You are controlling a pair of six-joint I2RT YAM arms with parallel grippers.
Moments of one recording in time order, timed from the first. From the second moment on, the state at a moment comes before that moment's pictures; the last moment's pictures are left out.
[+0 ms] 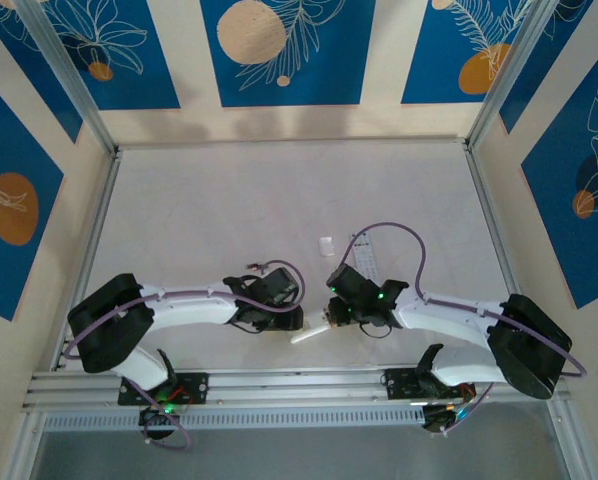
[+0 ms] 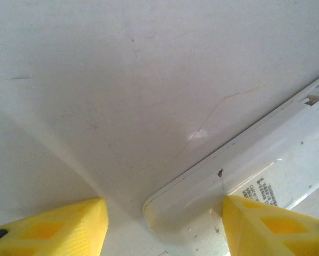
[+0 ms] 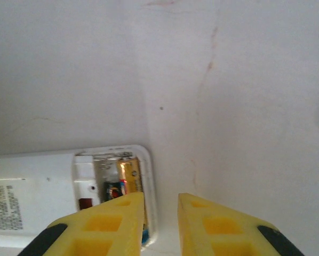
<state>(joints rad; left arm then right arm) -1.03 1.54 0.76 -0.38 0.09 -0.95 0.91 1.23 0.56 -0.47 0.09 0.68</state>
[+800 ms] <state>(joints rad) -1.03 1.54 0.76 -0.39 0.09 -0.95 0.96 1.15 0.55 -0.56 -0.03 0.69</state>
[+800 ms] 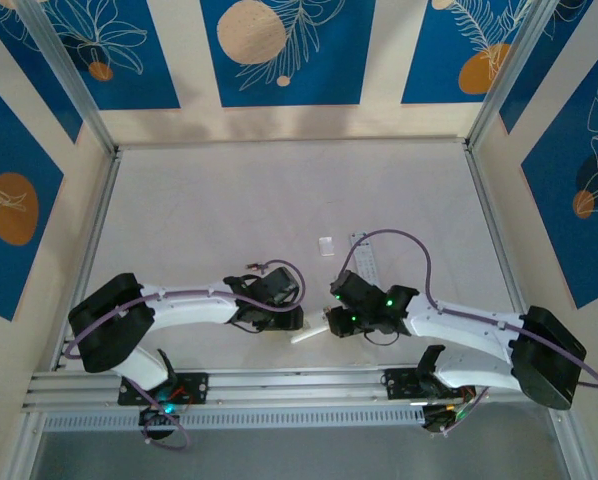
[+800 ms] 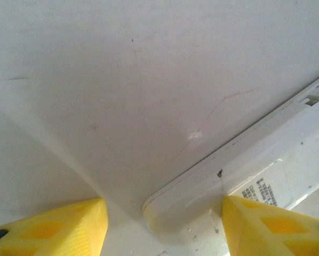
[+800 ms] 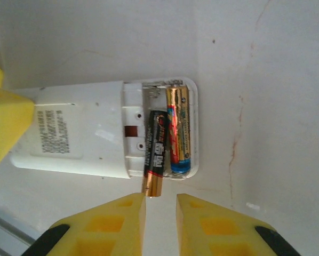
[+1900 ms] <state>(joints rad) -1.03 1.54 0.76 -0.38 0.09 -0.95 0.96 1.24 0.58 -0.52 -0.04 0.69</state>
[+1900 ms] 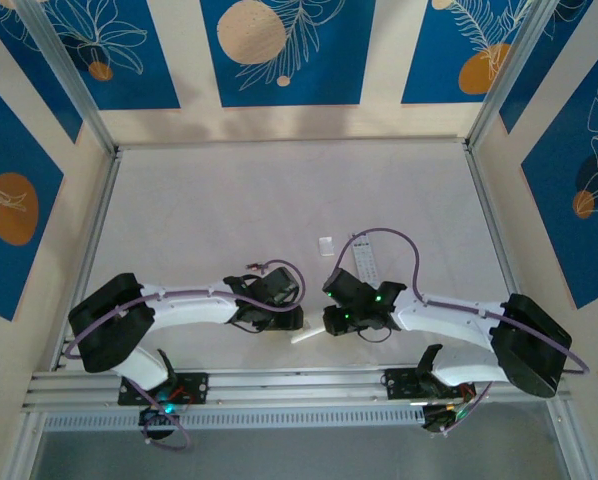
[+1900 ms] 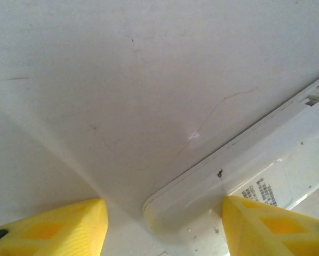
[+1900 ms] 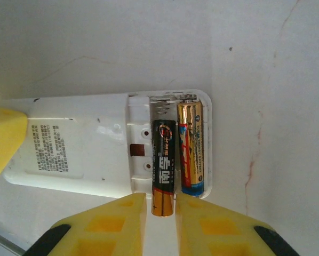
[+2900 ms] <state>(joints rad) -1.03 1.54 0.76 -0.38 0.10 -0.95 0.96 1.41 0.72 -0.64 -0.02 0.69</state>
